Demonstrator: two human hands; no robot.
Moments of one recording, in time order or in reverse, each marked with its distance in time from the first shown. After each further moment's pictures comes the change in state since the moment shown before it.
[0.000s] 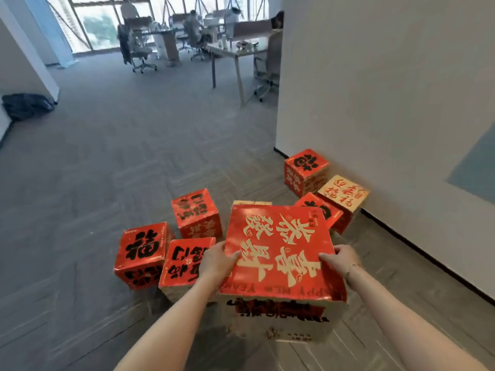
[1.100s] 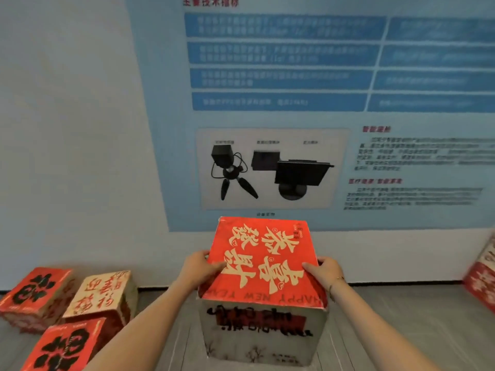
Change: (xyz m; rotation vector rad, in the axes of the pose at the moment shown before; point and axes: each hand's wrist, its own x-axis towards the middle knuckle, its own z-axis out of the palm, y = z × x) left_hand -0.225 0.543 0.407 0.125 -0.696 0.863; right_hand -0.185 0.388 -0.510 0.432 0.882 0.330
